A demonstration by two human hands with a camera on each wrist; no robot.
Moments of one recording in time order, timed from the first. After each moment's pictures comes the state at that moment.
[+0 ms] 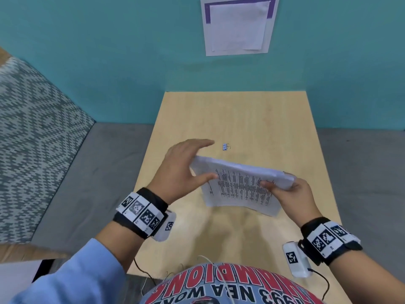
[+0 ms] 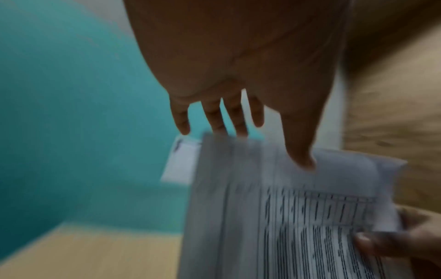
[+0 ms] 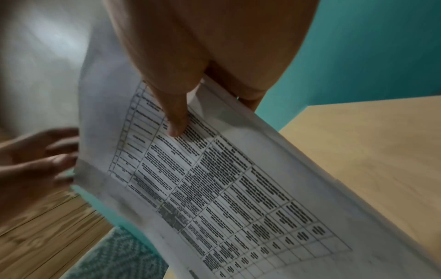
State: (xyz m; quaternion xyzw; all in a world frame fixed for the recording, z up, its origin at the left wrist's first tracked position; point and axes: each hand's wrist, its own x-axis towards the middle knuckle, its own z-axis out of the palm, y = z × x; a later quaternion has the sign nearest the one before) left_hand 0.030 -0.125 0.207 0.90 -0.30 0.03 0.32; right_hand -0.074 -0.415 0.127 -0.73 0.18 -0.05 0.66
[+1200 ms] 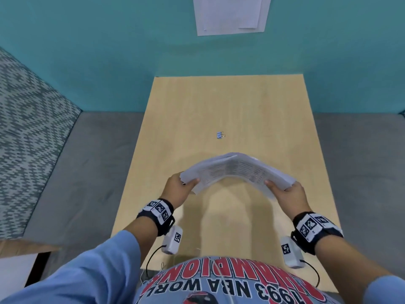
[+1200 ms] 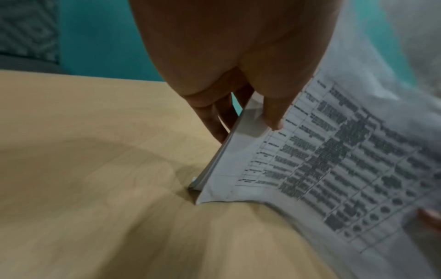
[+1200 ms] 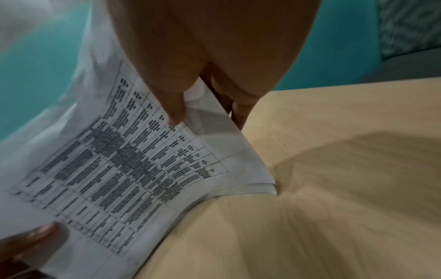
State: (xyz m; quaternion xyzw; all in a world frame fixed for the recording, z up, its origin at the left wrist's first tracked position) left_hand 0.020 -0.114 0.062 0.85 0.05 -0.24 0.47; right_hand -0.087 -0.434 0.052 -0.76 0.32 0.00 0.56
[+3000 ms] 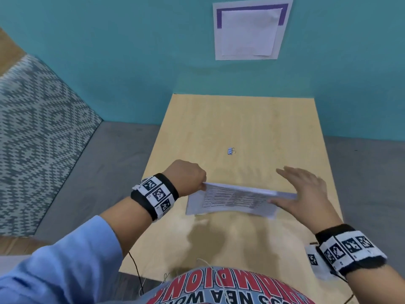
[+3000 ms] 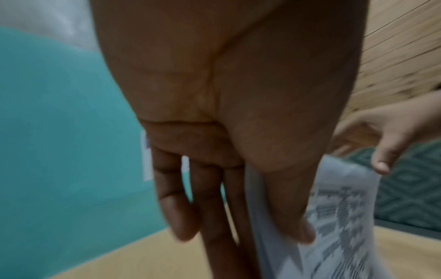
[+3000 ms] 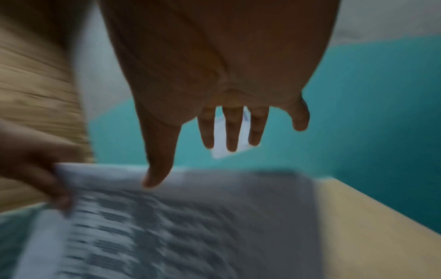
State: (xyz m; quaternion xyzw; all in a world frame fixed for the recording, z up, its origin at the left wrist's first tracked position) left_hand 0.063 -0.135 0.185 0.89 -0.36 -0.21 -0.19; right_hand -0.069 -0.442 0.134 -0.97 0.08 0.01 0.22
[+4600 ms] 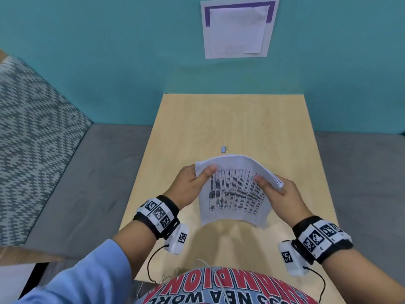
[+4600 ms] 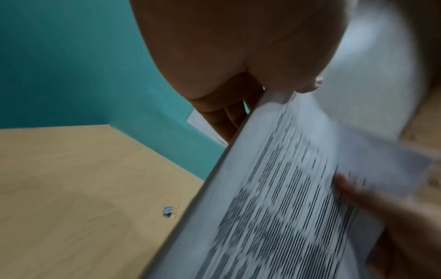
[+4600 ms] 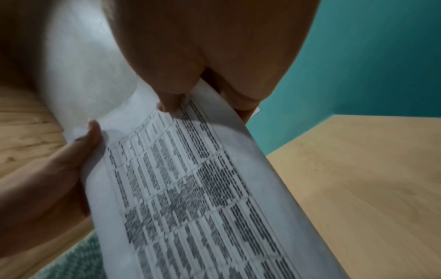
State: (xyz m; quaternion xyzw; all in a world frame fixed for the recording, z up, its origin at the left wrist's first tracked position) left_hand 0.024 -0.146 0.162 0.81 -0.10 -0.20 0.55; right_hand -0.065 -0.396 0.152 -0.77 0.15 0.02 0.62
